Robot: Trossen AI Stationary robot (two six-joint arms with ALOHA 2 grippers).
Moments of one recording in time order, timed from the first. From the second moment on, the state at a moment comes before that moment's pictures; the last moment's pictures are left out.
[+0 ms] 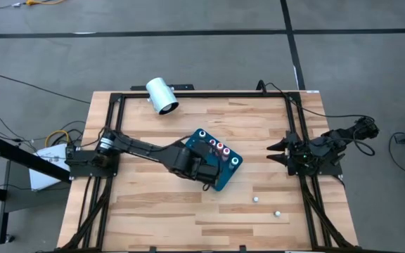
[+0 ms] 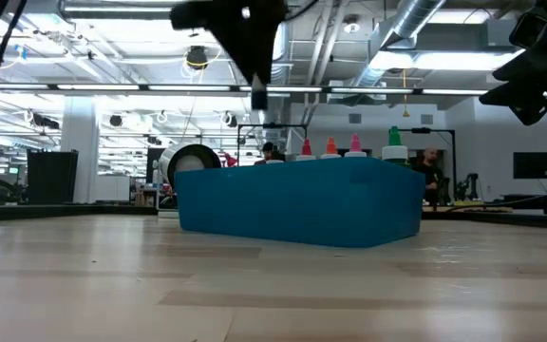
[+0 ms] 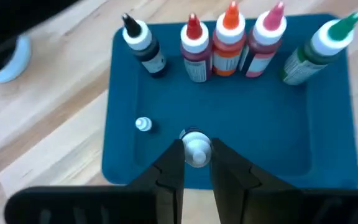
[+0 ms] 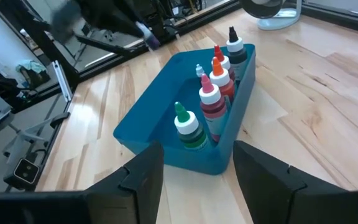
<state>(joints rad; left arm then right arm) -0.27 2.06 2.01 -1.37 -0.55 -1.14 0.44 0.12 0.31 -0.58 0.44 0.52</state>
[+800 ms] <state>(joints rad) -0.14 2.06 1.61 -0.97 -0.48 -0.99 0.44 0.12 0.31 -0.58 0.44 0.53</state>
